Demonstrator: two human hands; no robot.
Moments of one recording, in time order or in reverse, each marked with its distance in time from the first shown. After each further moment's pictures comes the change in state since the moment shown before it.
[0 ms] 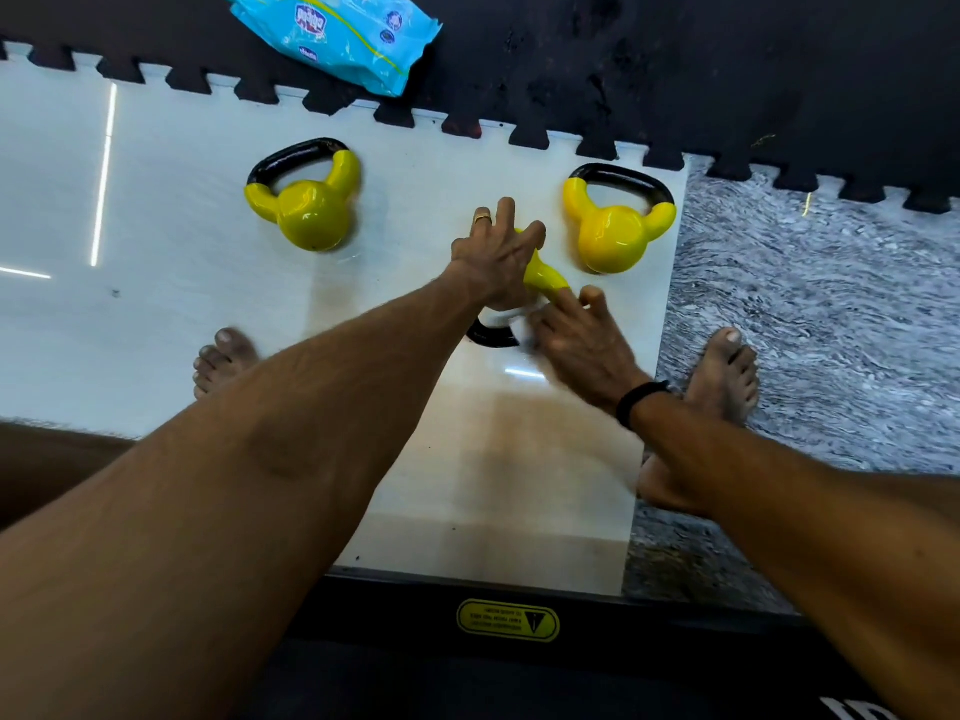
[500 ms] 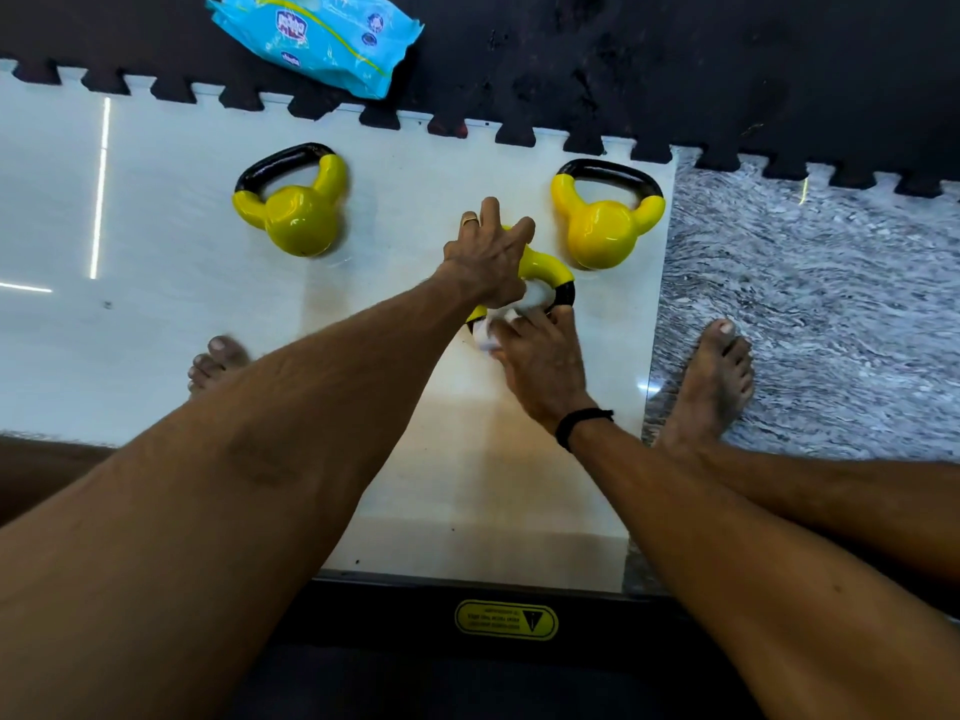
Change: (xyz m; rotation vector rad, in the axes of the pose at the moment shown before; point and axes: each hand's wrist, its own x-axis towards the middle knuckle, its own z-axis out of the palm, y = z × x) left_hand 0.007 0.001 0.003 -0.023 -0.009 -0.035; right_hand 0.011 -0.054 -0.007 0.206 -0.069 0.356
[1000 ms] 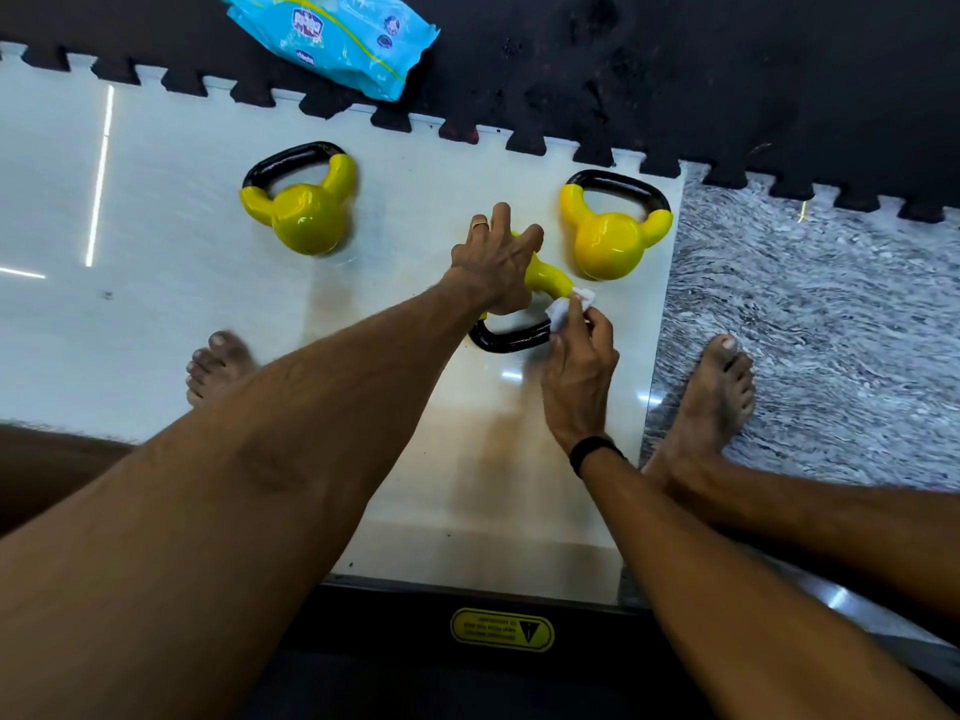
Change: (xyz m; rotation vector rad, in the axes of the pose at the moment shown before) left_hand -0.001 0.001 0.000 -0.005 0.009 0.008; right_hand -0.017 0.012 -0.002 0.510 0.100 0.584
